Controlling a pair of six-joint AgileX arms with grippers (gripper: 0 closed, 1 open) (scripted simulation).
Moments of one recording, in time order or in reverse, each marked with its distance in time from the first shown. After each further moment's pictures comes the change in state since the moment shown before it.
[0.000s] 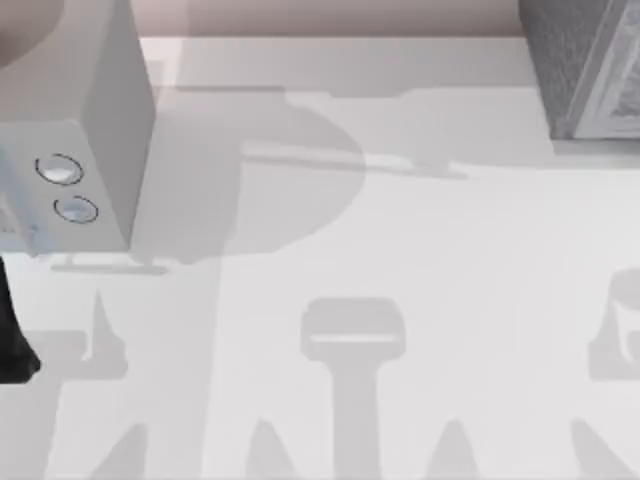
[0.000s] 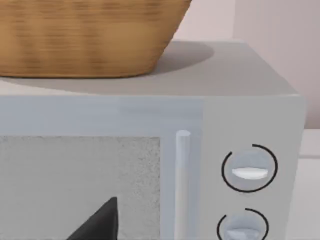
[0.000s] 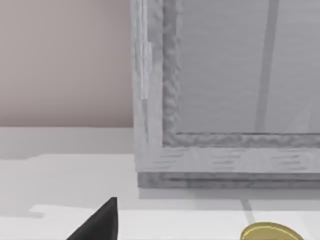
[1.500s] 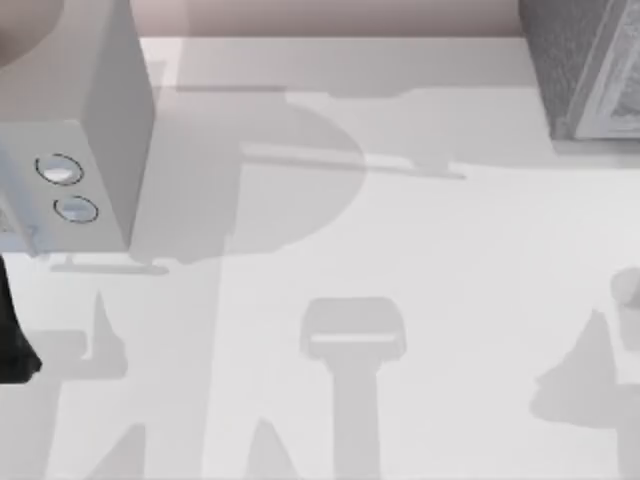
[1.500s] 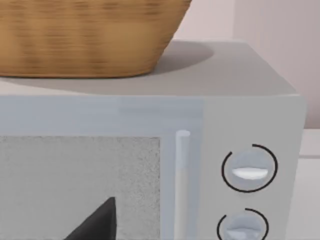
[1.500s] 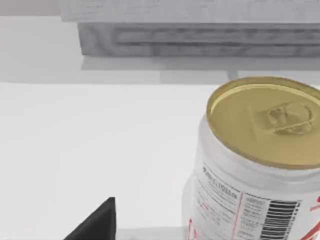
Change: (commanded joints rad) left arm 0.000 0.000 0.000 0.000 0.000 0.000; right arm -0.240 1.784 0.069 1.439 -0.205 -0.051
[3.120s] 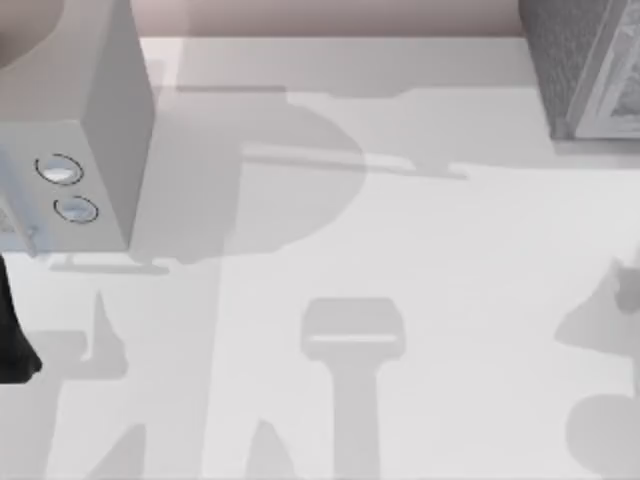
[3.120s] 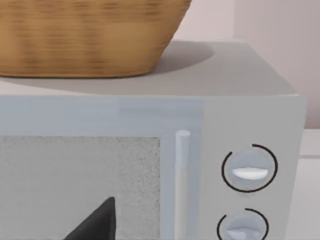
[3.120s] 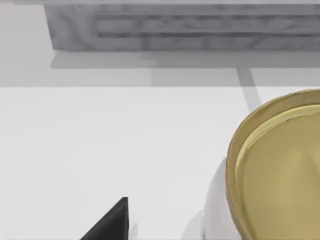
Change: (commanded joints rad) left arm 0.000 0.000 0.000 0.000 0.000 0.000; right arm 0.039 0.313 0.239 0.054 0.041 0.012
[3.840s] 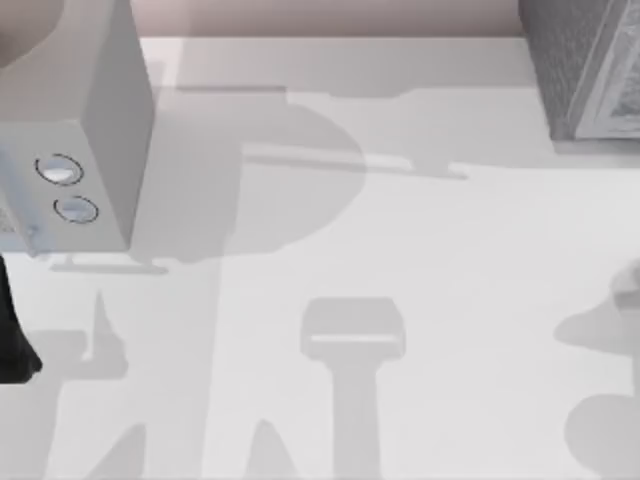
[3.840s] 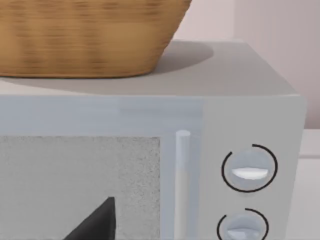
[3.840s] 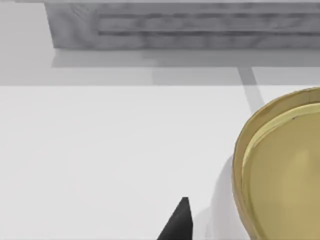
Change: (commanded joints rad) left arm 0.000 0.000 0.000 0.000 0.000 0.000; right arm 0.000 0.000 0.000 0.000 0.000 0.000
